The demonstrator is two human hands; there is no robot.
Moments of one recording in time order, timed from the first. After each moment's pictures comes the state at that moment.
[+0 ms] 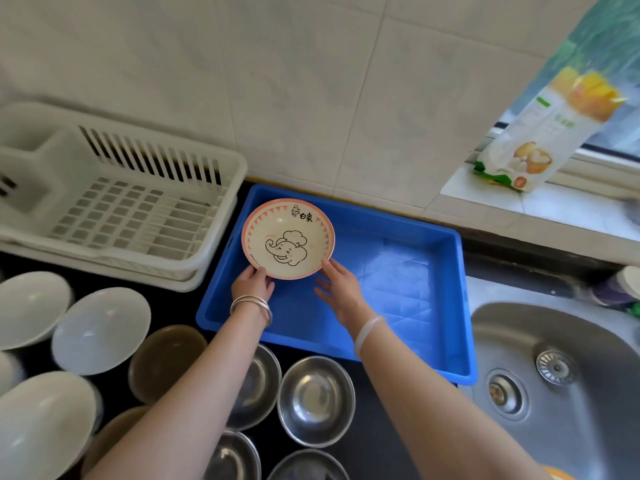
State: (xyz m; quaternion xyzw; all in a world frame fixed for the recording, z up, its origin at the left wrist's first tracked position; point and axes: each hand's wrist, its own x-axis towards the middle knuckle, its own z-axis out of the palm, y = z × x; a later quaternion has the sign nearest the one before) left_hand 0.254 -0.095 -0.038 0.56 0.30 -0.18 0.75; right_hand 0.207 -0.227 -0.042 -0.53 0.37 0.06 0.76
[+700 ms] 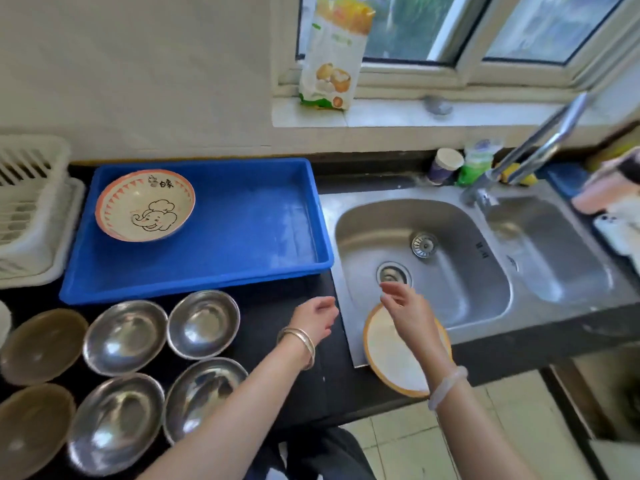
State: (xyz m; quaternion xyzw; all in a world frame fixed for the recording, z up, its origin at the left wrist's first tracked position) left_hand -0.035 -0.228 0.009 0.65 0.02 -0.54 0.54; right_hand -0.151 -0.353 0.007 -0.75 0.50 -0.08 0.43
